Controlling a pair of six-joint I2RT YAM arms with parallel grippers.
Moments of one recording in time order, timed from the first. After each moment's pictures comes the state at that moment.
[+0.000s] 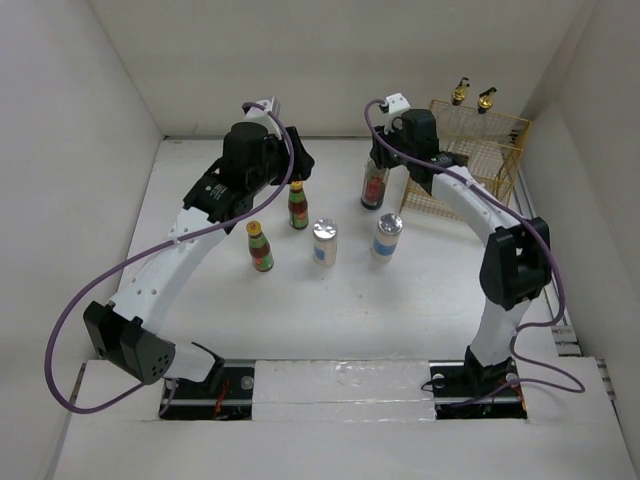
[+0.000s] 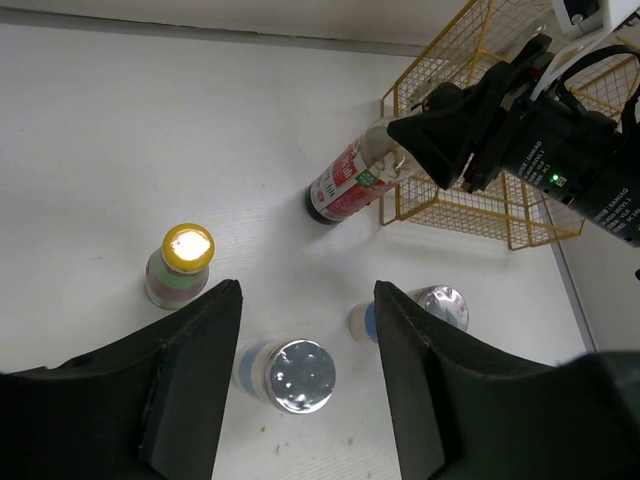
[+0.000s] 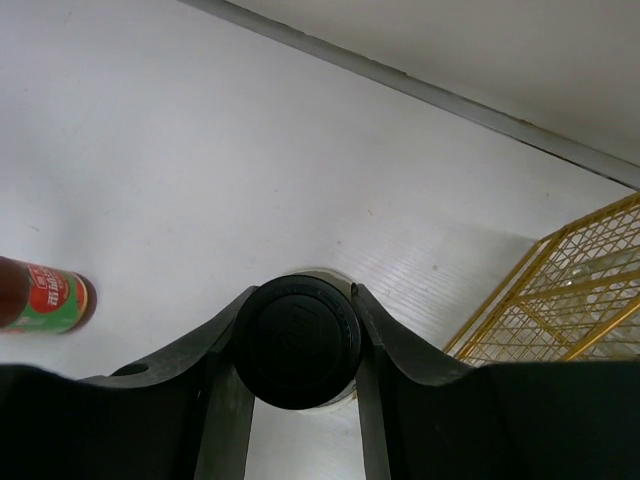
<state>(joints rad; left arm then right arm) -0.52 1.38 1.48 -0.46 -0.05 -0.48 0.35 1.86 1.62 -0.17 -0.10 -0.03</state>
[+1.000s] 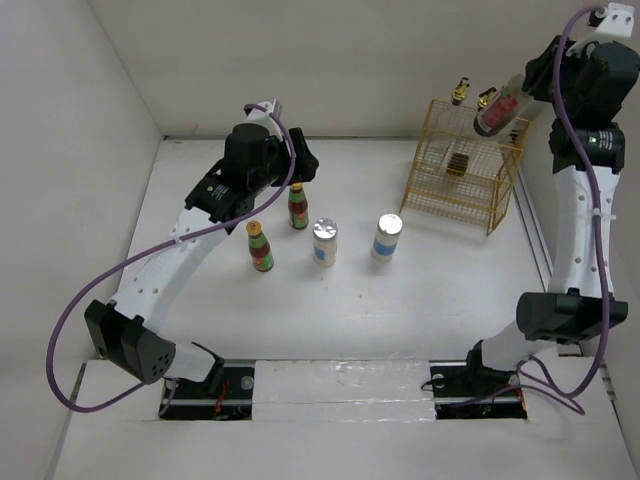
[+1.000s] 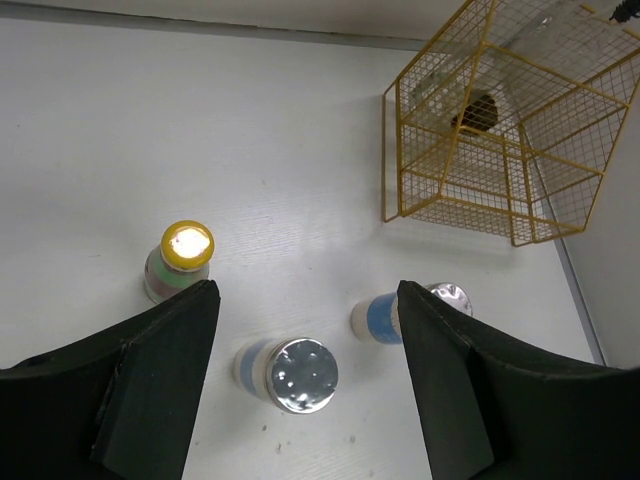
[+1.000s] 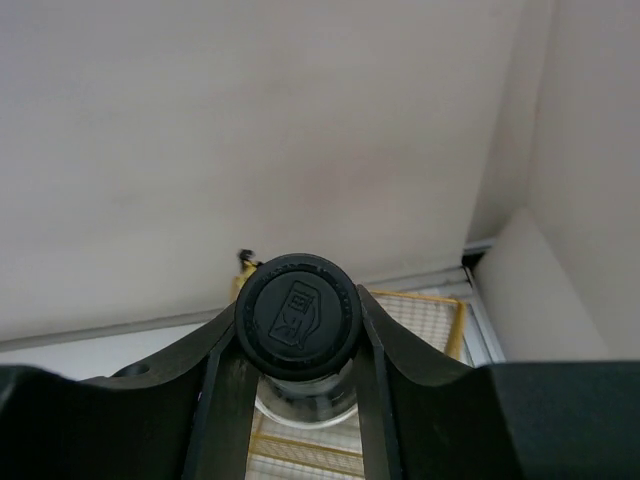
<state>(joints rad) -0.52 1.38 1.47 -0.45 -0.04 -0.47 -0.13 1.55 2.02 -0.41 -0.03 0.12</state>
